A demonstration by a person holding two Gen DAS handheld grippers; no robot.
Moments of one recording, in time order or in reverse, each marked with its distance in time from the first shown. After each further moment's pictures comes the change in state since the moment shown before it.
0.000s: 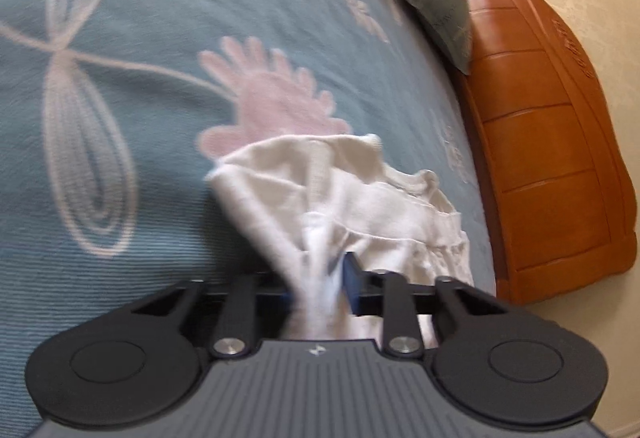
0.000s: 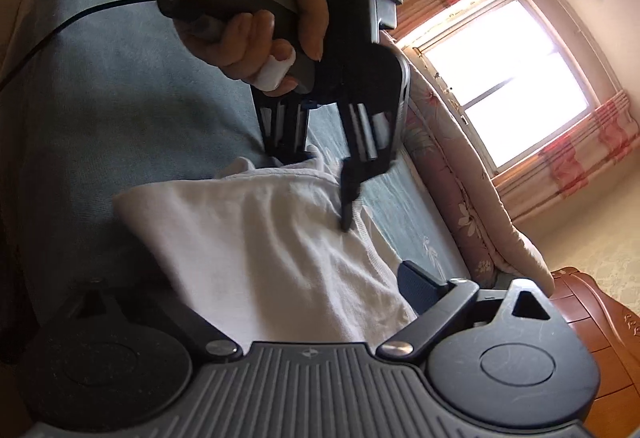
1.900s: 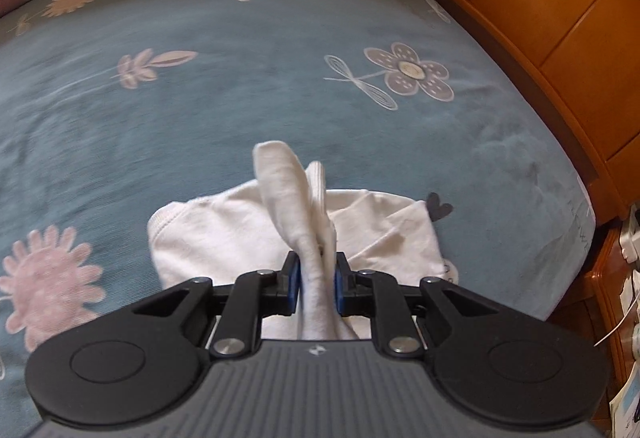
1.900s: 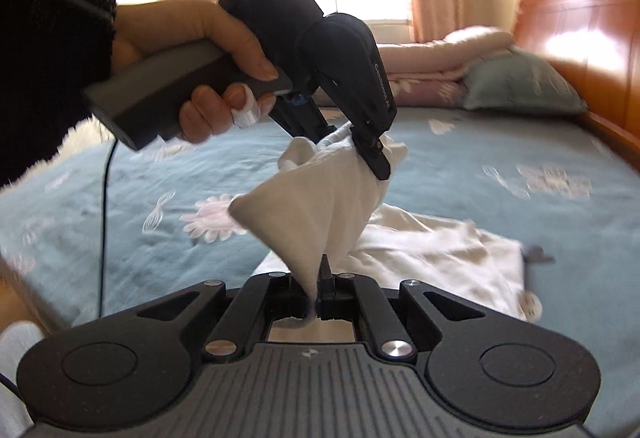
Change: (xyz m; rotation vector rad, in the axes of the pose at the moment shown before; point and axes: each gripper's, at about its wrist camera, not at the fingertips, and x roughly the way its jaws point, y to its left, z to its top) left arm 0.165 -0.328 -0.018 0.541 0.109 0.494; right arm -0.073 -0.197 -0.188 1.080 -0.079 0.212
